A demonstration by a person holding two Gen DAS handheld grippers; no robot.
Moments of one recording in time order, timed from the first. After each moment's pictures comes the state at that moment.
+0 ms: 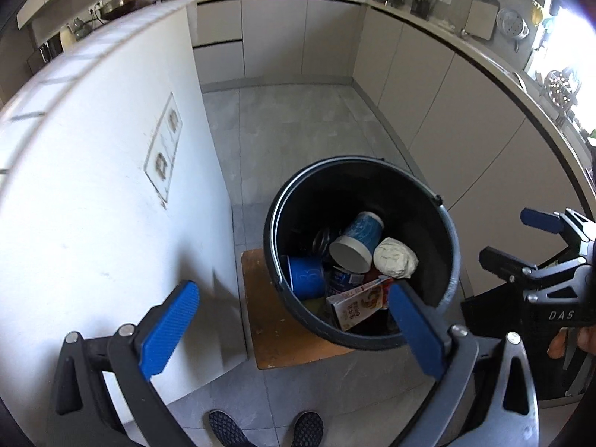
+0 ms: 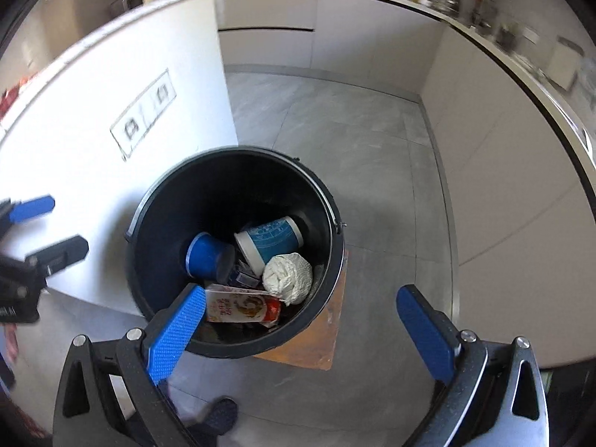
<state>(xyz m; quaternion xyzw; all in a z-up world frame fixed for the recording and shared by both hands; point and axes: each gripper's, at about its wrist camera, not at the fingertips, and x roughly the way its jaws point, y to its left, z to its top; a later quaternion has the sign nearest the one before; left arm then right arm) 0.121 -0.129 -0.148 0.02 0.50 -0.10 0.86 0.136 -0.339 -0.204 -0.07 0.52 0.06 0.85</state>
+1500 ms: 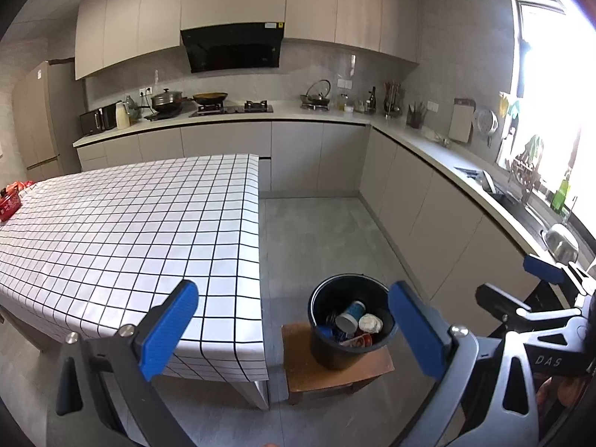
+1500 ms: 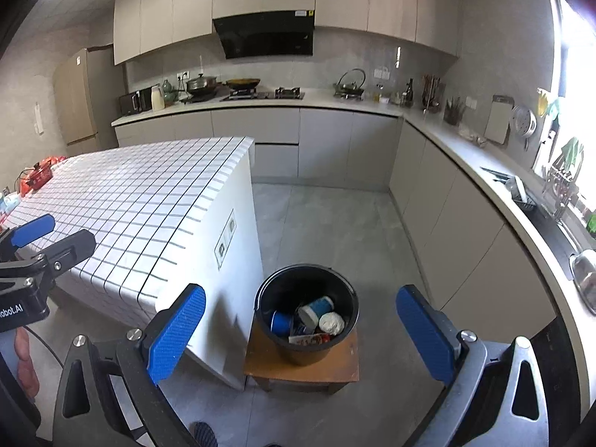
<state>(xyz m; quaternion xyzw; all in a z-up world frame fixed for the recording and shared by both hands) -0.027 -0.034 0.074 -0.02 0.31 -0.08 0.95 -0.053 -0.229 0.052 -0.03 0.33 0.01 0.94</state>
